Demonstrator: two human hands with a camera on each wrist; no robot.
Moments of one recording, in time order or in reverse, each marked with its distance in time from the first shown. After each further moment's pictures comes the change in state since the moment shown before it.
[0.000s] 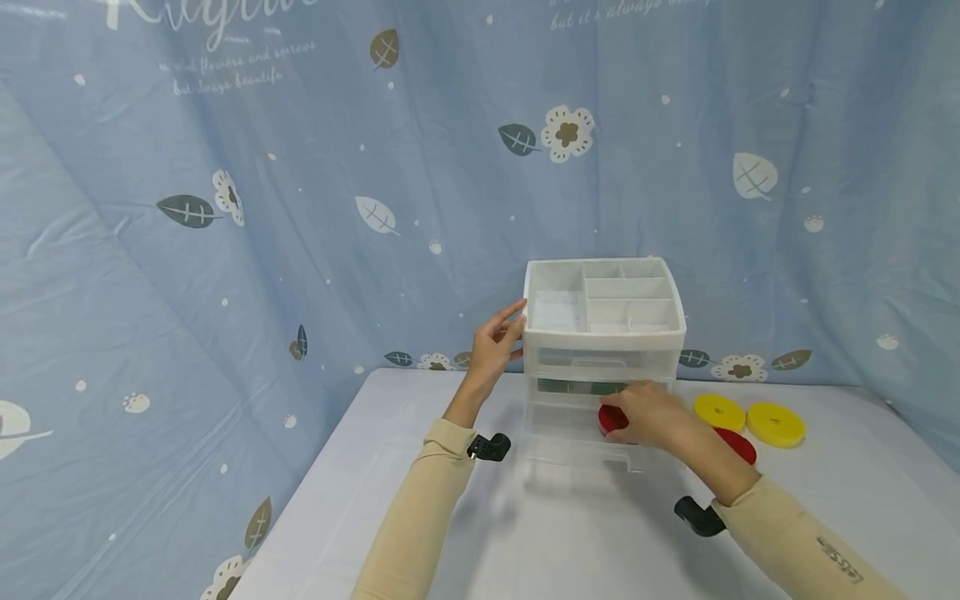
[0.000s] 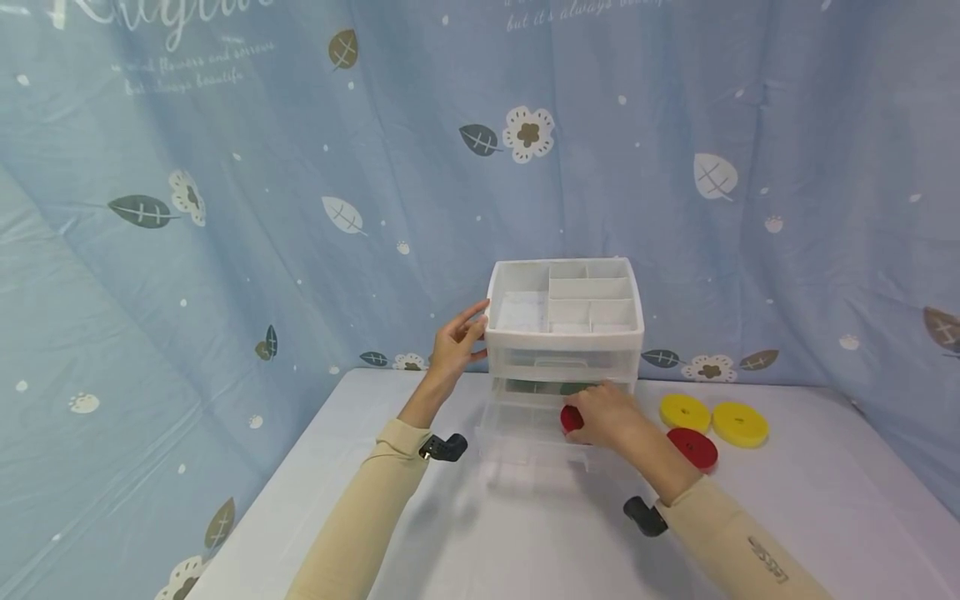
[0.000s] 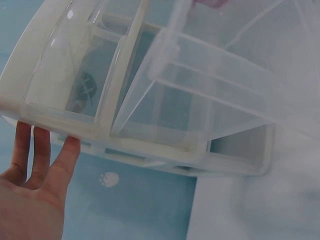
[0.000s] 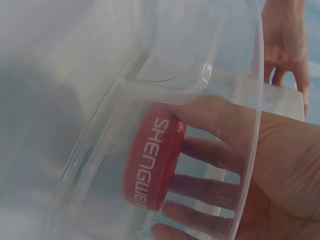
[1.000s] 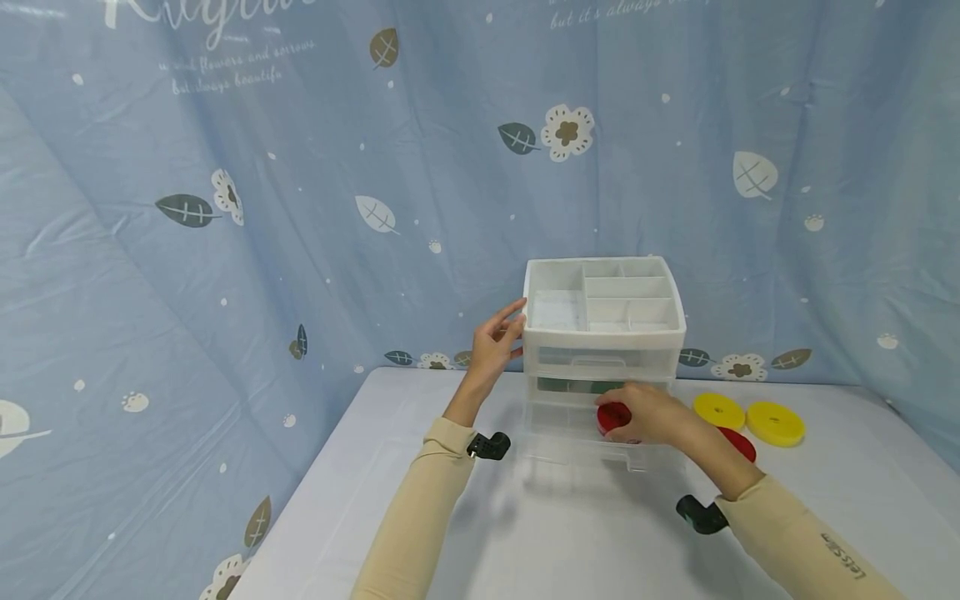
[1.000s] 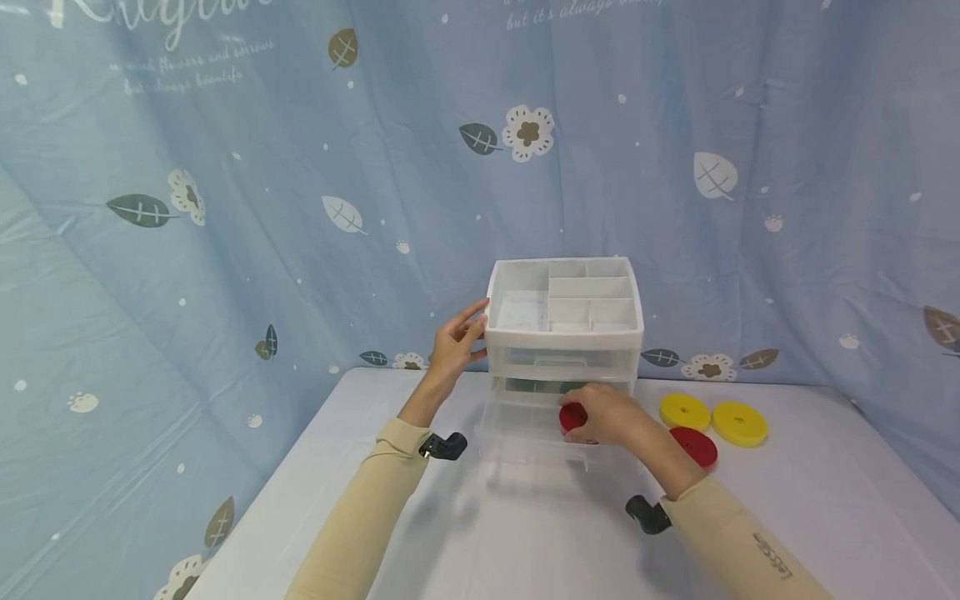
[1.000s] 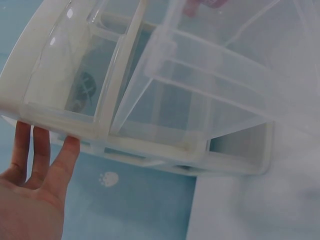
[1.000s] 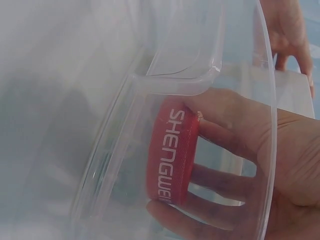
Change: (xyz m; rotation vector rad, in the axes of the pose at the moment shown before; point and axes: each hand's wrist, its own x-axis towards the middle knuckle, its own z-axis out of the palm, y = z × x) left_hand 0.000 0.000 0.001 0.007 0.016 0.013; right_hand 0.005 0.015 0.007 0.244 -0.042 -0.013
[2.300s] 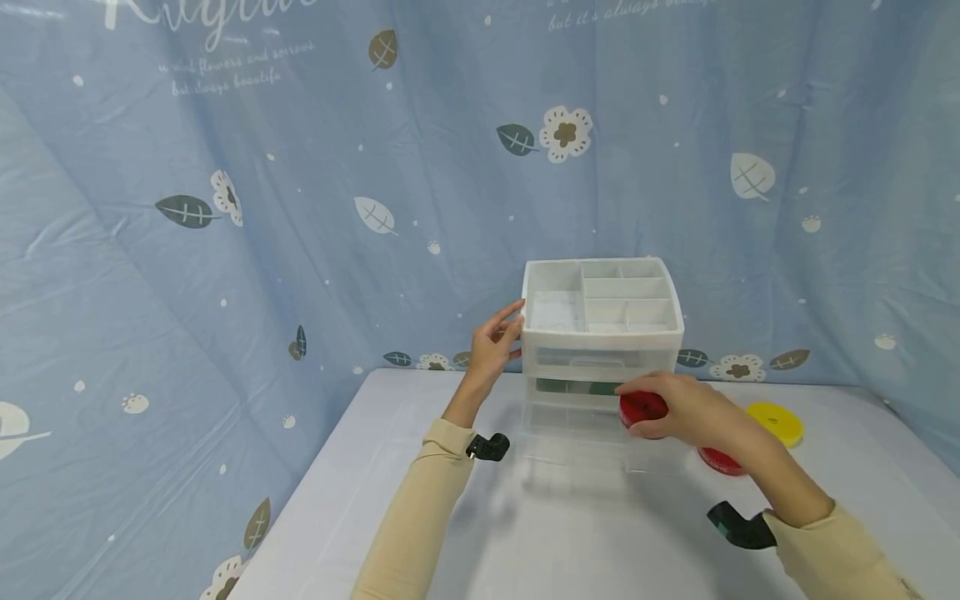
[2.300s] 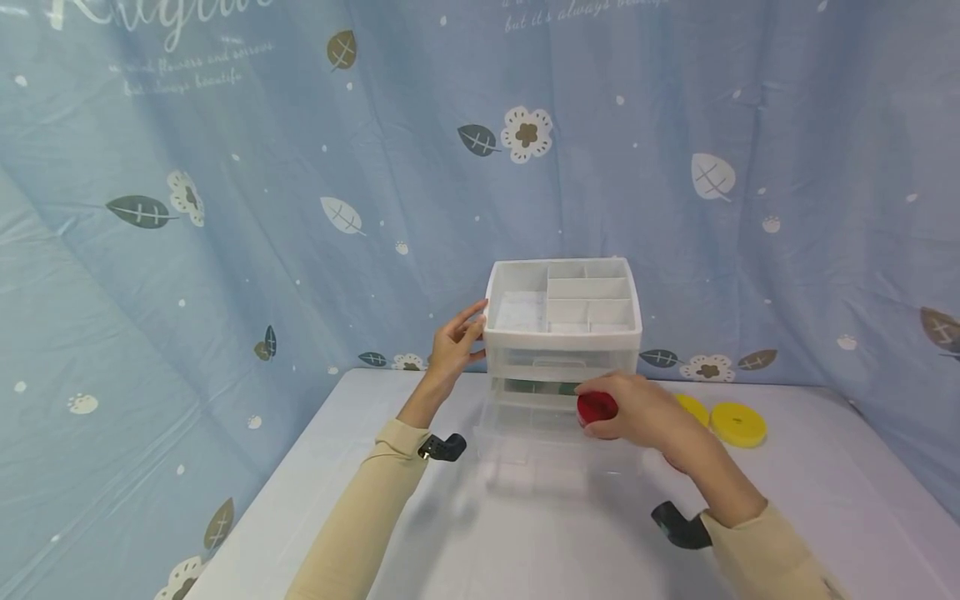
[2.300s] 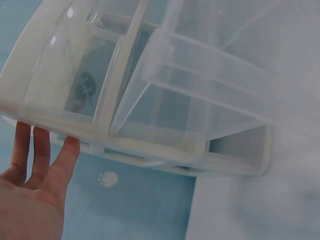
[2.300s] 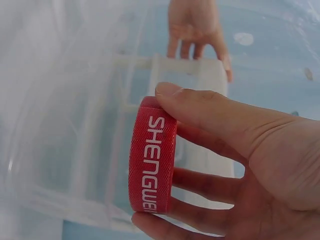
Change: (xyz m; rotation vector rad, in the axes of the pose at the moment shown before) left_hand 0.000 -0.002 0.000 0.009 0.015 -0.003; right_hand -0.044 -0.011 -0.052 0.095 0.031 0.032
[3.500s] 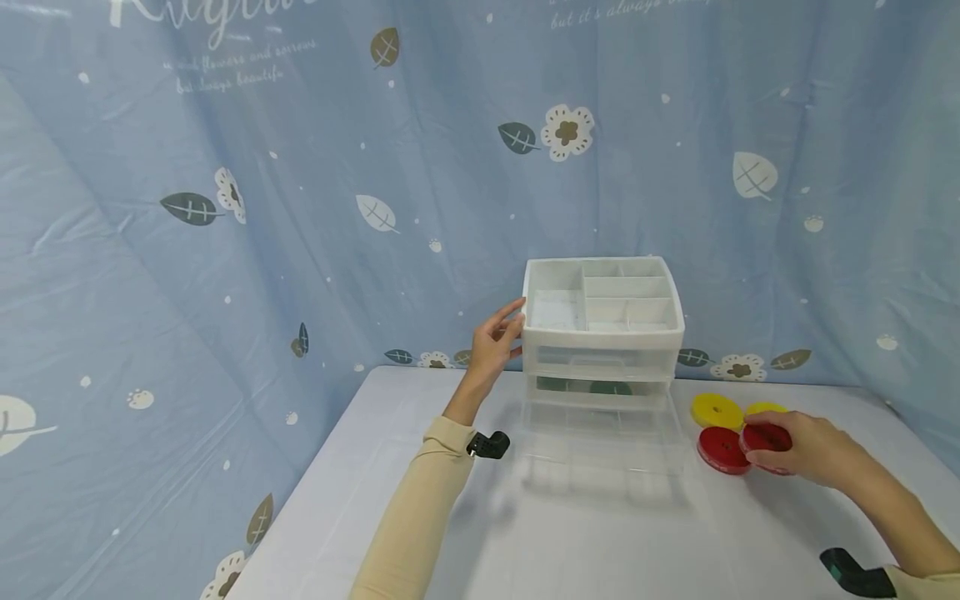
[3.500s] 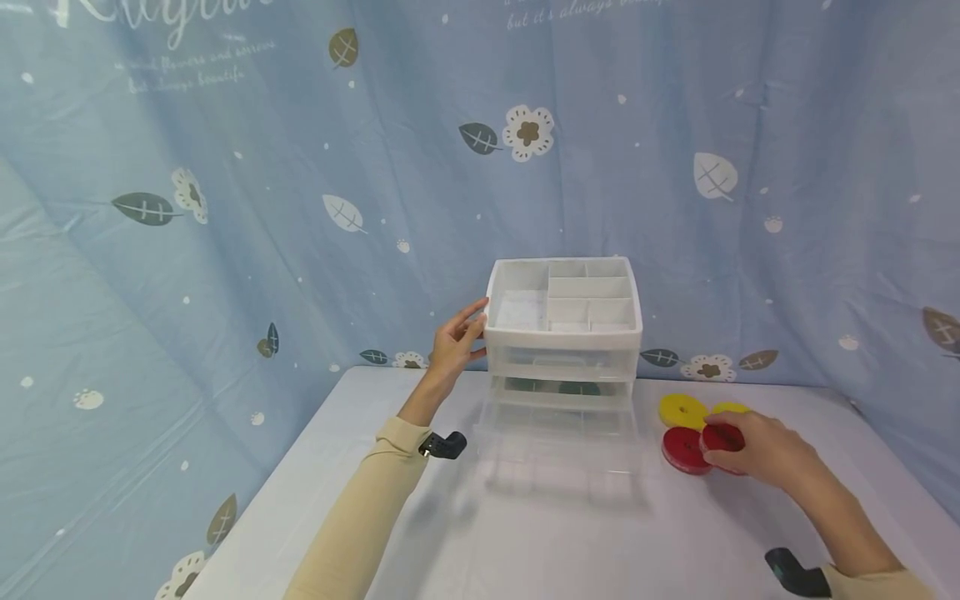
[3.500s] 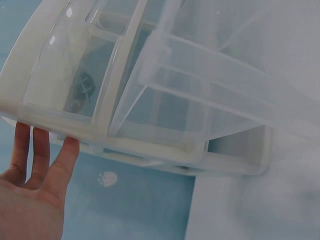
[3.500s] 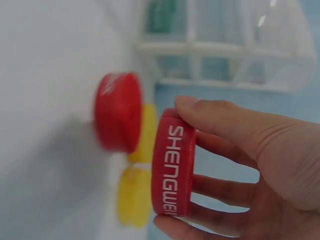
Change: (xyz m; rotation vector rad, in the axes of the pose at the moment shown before) left_hand -0.002 0.002 0.001 -0.012 0.003 -0.002; right_hand -0.063 0.152 0.000 -0.108 -0.001 0.260
